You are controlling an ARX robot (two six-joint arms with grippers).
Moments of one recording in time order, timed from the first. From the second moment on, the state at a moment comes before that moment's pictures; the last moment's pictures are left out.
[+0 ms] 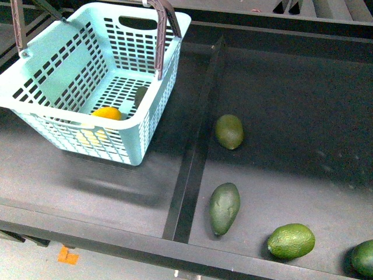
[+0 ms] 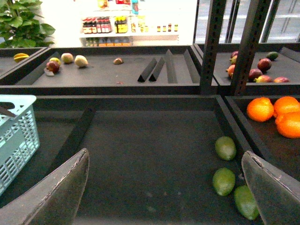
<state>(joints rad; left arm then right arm) -0.06 1.33 0.33 0.99 -0.06 -0.02 0.00 0.00 0.02 0.00 0.00 0.00</state>
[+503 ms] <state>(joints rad) 0.00 1.03 0.07 0.94 0.00 -0.01 0.00 0.00 0.02 0.00 0.00 0.00</state>
